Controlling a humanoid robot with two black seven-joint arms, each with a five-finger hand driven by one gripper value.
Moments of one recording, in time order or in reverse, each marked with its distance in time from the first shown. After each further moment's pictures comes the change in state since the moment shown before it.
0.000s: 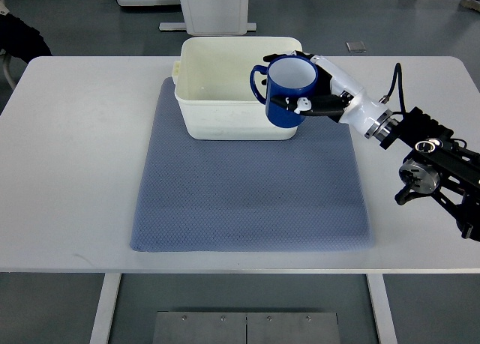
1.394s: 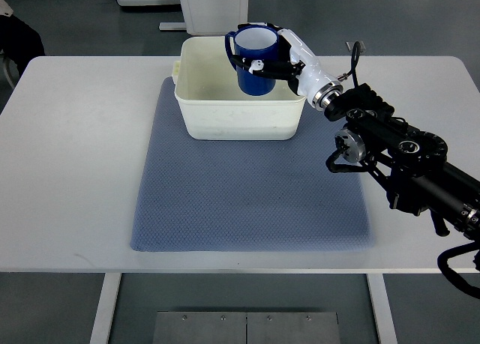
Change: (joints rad) left arm 0.001 0.000 0.000 0.000 0.000 0.000 0.000; right arm 0.145 0.322 -0.004 -0.342 0.059 -0.242 -0.133
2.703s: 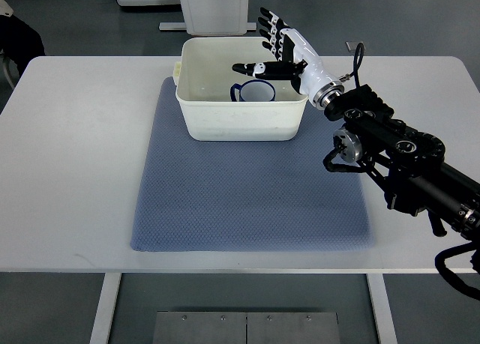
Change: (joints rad) left arm 0.000 0.000 0.000 0.000 0.000 0.000 0.000; right arm 0.003 0.004 0.009 -0.009 0.003 -0.044 0.002
